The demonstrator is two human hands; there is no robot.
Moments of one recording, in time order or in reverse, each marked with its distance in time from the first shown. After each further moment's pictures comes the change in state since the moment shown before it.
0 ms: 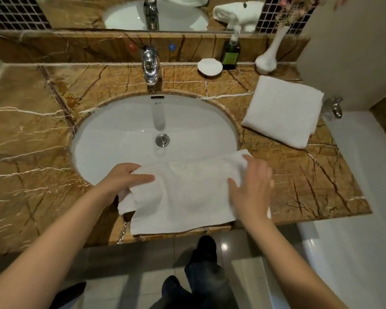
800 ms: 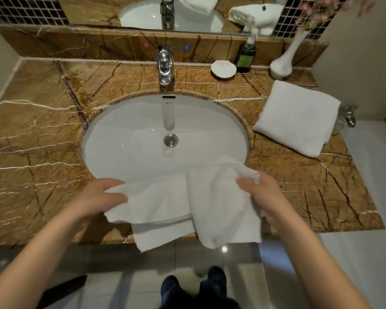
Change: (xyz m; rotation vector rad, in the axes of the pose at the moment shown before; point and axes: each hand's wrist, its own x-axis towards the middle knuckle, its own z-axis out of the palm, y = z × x) left_hand -0.051 -0.026 -0.031 -0.028 0.153 -0.088; right_hand 0.020 -0.017 -0.038 0.920 -0.572 0.464
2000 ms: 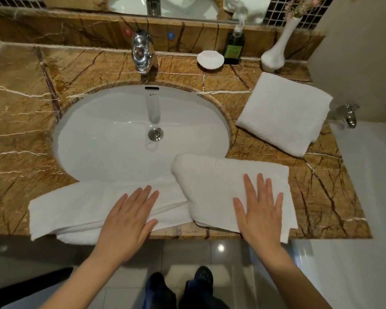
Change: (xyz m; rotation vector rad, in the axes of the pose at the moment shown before) left_hand -0.029 -0.032 0.152 1.148 0.179 0.591; right_hand 0.033 0.105 -0.084 -1.309 0.294 -0.382
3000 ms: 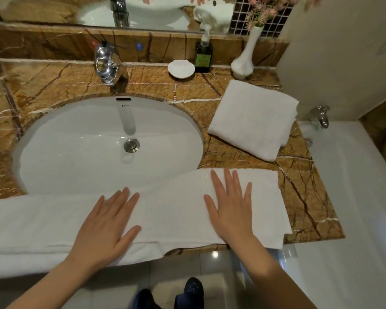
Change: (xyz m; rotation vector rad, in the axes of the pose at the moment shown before) left_hand 0.036 0.008 -0.011 -0.061 -0.039 0.016; right_hand 0.035 0.004 -0.001 0.002 -0.006 -0.121
